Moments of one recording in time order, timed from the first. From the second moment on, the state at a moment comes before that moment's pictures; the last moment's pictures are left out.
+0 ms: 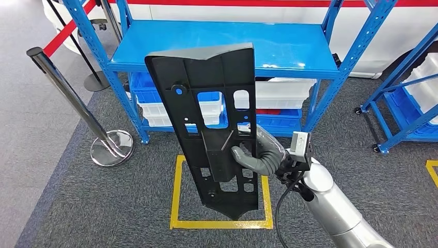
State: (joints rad) left arm -0.14 -0.23 1.06 -0.19 -1.35 0.14 -0.01; right arm -0.42 -0.27 0.48 -1.62 -0.31 0.43 -0.33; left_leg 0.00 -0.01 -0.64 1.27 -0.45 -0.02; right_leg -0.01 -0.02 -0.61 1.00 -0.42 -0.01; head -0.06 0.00
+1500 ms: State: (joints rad) left arm -0.11 -0.23 1.07 -0.19 -1.34 0.14 -0.04; right arm -0.34 -0.26 0.37 -1.66 -0.14 0.40 -0.42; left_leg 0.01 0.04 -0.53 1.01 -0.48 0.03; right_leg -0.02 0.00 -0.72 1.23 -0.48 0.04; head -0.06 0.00
